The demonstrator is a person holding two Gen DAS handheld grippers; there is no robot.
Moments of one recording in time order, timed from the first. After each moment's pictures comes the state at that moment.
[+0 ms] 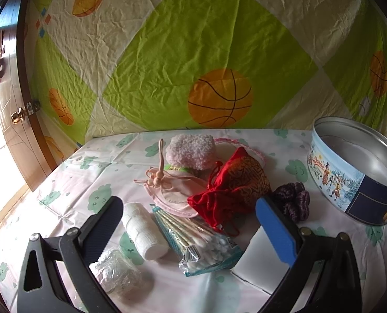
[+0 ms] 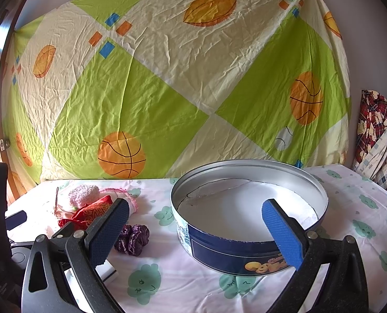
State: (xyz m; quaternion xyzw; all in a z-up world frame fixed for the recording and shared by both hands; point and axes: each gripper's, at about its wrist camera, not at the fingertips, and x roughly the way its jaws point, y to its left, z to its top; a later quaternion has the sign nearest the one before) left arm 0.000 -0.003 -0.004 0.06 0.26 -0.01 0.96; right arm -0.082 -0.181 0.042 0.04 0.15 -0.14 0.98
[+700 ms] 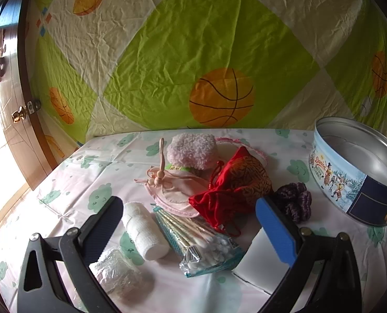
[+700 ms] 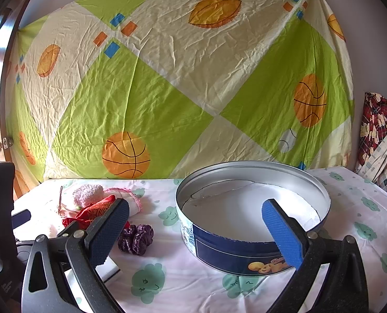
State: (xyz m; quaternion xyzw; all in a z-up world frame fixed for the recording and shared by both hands) left arm 0.003 -0.002 -0.005 0.06 0.26 -0.01 0.96; right arm -0.083 -0.176 0.045 0.04 0.15 -0.12 0.98
